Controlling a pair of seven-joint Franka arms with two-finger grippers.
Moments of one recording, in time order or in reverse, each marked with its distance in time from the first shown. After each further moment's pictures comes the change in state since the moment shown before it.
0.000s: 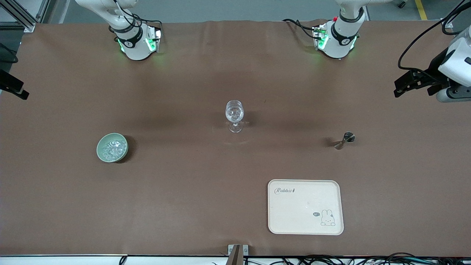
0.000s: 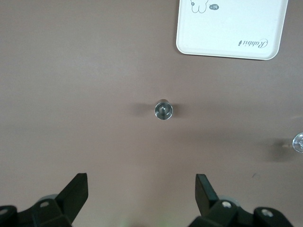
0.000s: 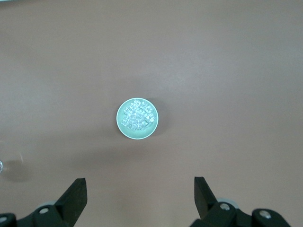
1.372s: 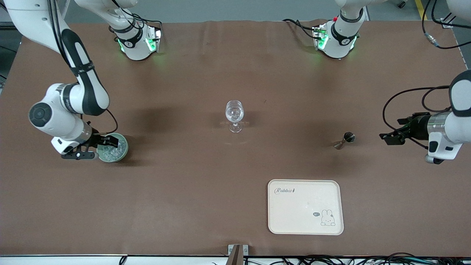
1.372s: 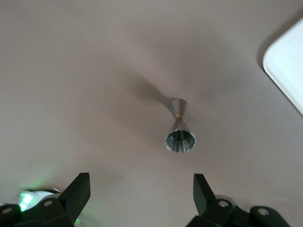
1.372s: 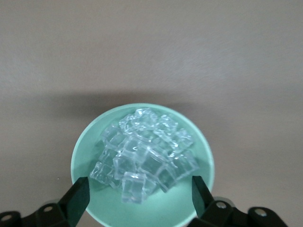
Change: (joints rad) left arm 0.139 0.425 0.026 0.030 -0.165 0.053 -0.513; right arm 0.057 0.338 0.002 -0.658 0.051 0.932 -0.077
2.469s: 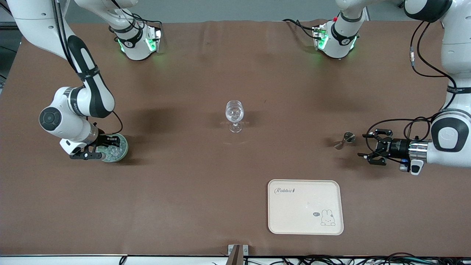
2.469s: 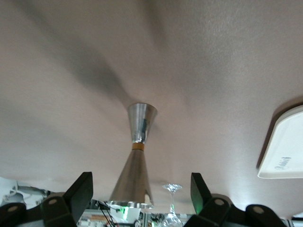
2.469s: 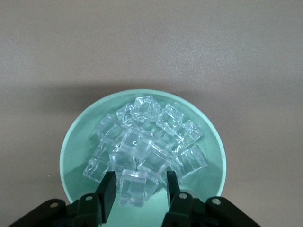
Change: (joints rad) left arm 0.132 0.325 0.000 0.007 -0.431 0.068 -0.113; right arm 0.002 0.019 -0.004 -0.010 0.000 0.001 0.000
